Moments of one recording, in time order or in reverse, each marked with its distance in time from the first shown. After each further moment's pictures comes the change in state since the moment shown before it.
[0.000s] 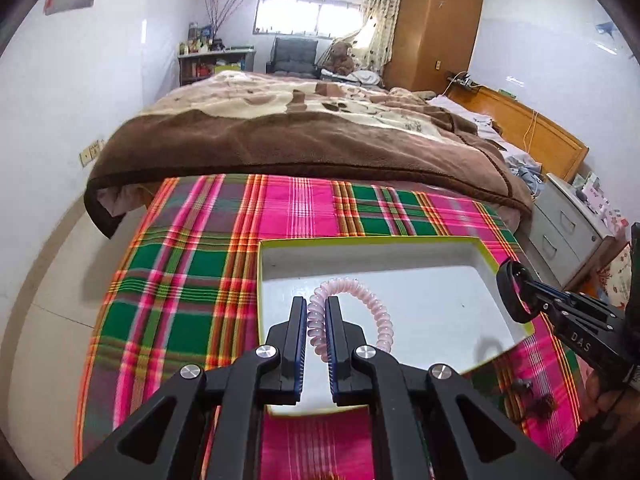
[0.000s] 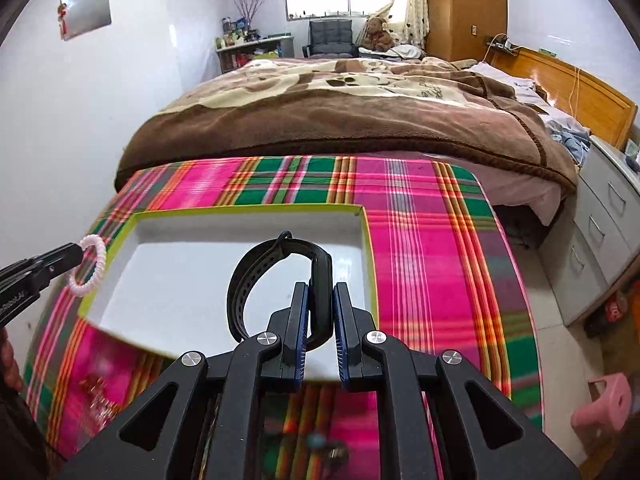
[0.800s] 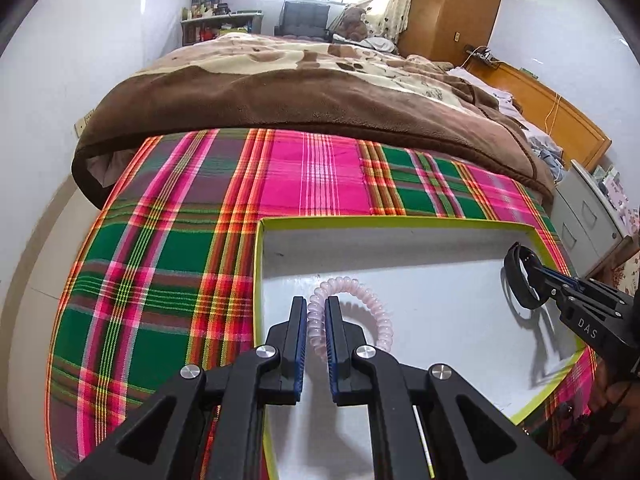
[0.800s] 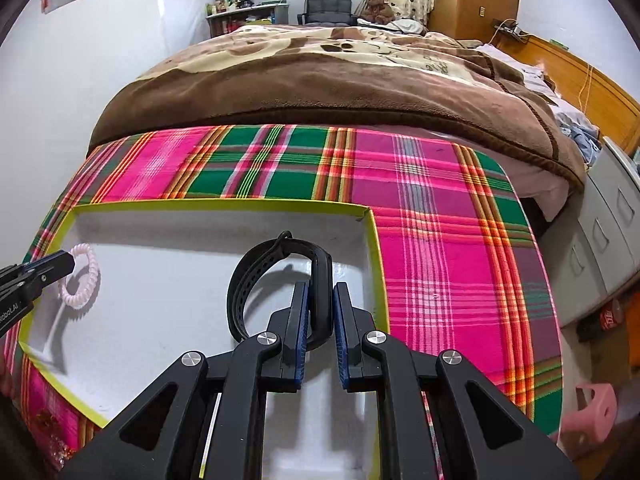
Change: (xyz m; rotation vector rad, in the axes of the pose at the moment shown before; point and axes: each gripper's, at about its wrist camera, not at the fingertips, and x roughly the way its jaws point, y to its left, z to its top) left arm 0.081 0.014 0.004 -0.028 0.133 0.030; right arm 0.071 0.001 0.018 -0.032 0.116 -0.050
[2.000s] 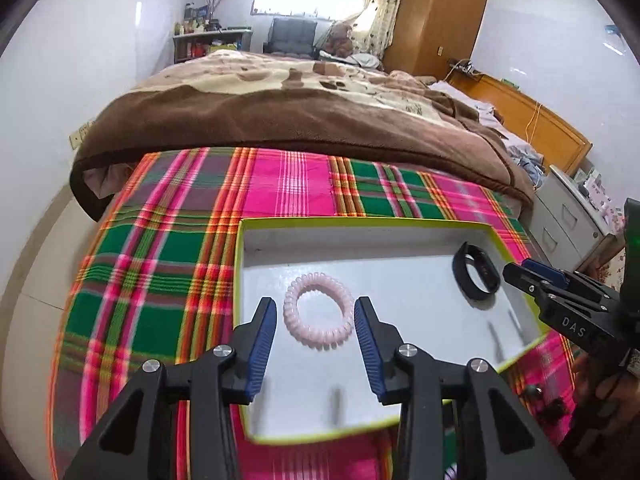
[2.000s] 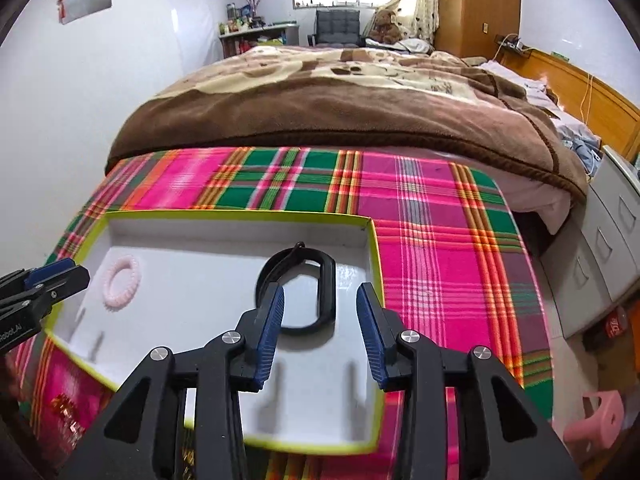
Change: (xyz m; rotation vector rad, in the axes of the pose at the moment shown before) left arm -0.049 -0.014 -0.019 0.019 -0.081 -0.042; right arm -0.038 -0.002 -0.012 -0.005 -0.097 0.052
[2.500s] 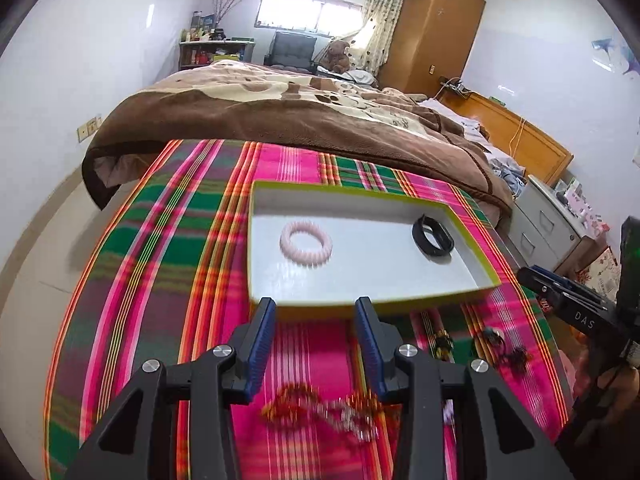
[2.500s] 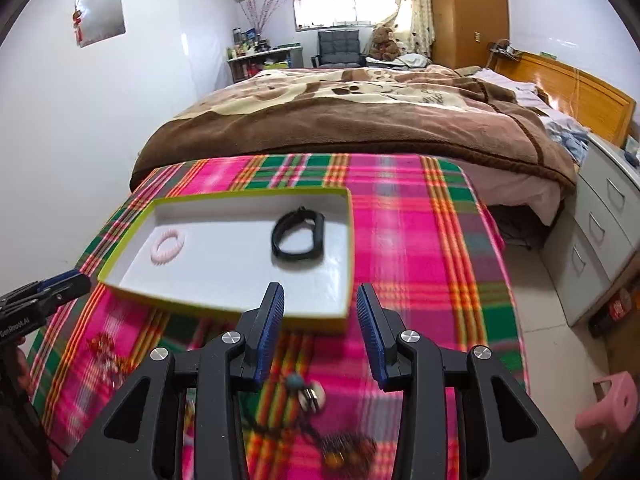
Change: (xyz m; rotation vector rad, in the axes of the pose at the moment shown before) left arm -0.074 0.000 -0.066 -0.049 -0.049 -0.048; right arm -0.073 -0.020 -0.051 0.040 -0.065 0.044
